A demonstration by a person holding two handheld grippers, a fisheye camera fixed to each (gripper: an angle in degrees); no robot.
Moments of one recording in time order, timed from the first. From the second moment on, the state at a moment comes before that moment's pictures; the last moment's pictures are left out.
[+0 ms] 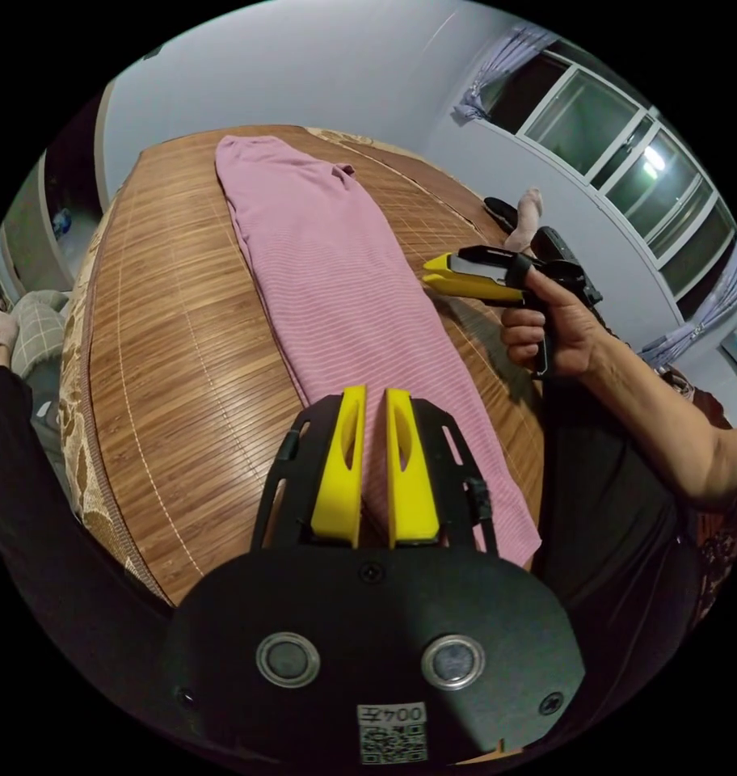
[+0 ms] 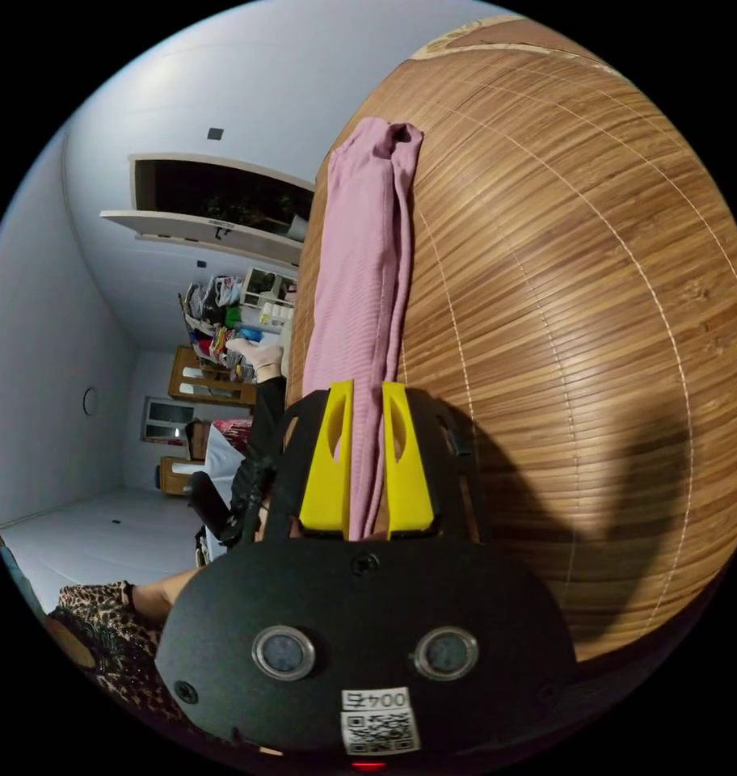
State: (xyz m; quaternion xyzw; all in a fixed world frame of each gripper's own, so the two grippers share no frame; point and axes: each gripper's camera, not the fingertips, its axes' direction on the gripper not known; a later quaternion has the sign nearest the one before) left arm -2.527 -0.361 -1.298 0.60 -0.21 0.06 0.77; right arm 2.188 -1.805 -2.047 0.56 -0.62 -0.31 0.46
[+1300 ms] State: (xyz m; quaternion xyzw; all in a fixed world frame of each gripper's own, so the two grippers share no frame) left arm -2.515 -0.337 -1.303 0.61 -0.19 0.05 0.77; right arm 2.181 -1.860 -2.040 0.51 -0.64 -0.34 0.46
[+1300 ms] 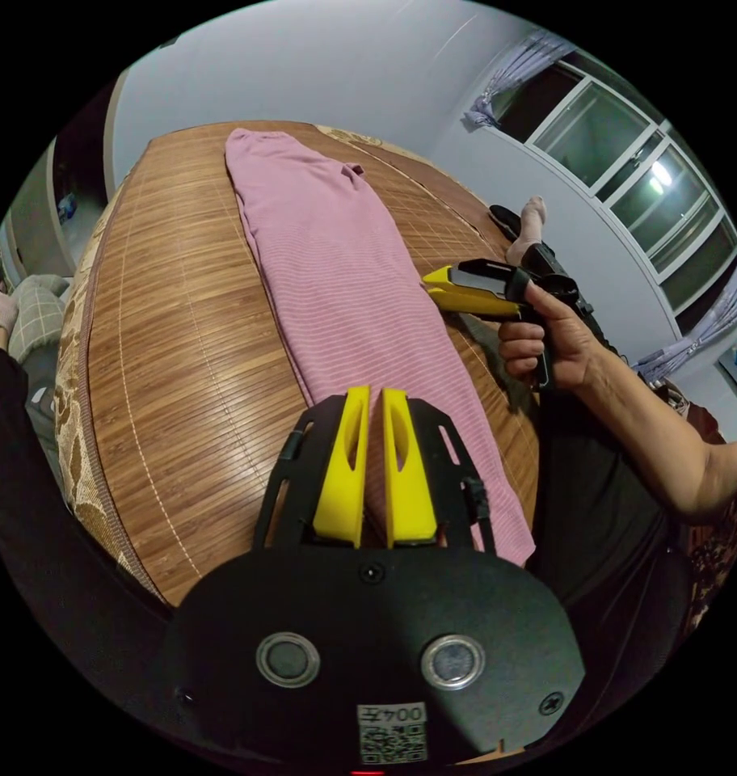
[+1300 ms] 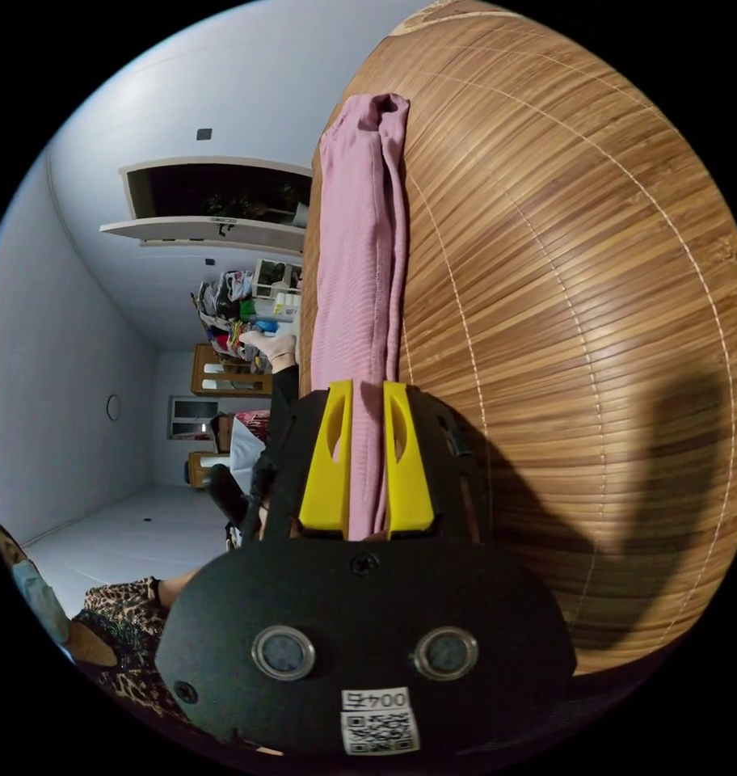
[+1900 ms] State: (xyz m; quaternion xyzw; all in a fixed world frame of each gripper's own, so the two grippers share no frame) left arm -2.482 -0.340 -1.308 0.60 -0.20 0.05 0.77; right arm 2.129 -1.765 -2.040 0.60 -0.50 -0.29 0.55
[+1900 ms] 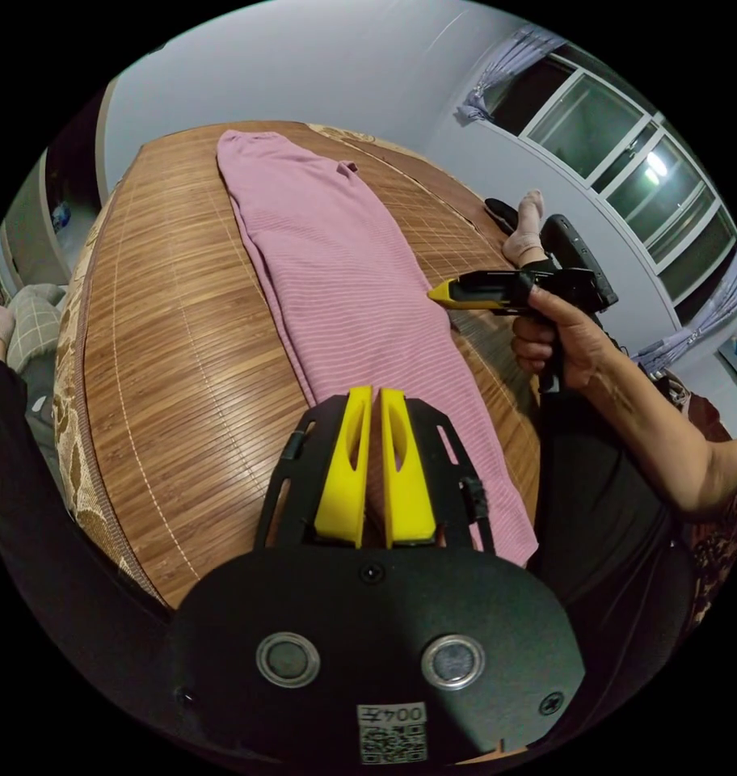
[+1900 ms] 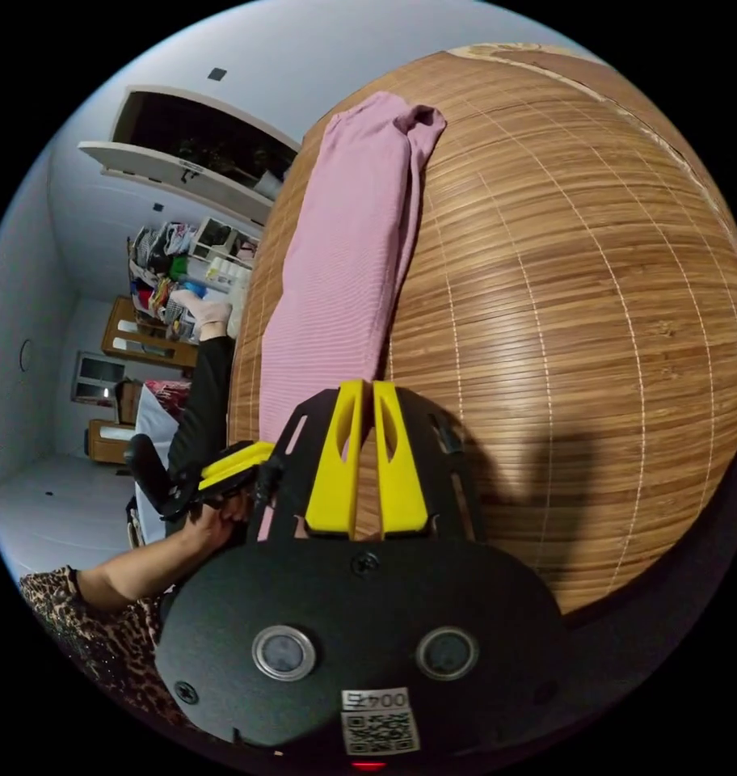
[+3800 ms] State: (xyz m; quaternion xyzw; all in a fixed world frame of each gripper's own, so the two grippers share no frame) left arm -2.203 -0.415 -1.245 0.34 -0.41 0.17 0.83; right arm 1.990 -1.596 -1.997 0.42 -0.27 -0.46 0.74
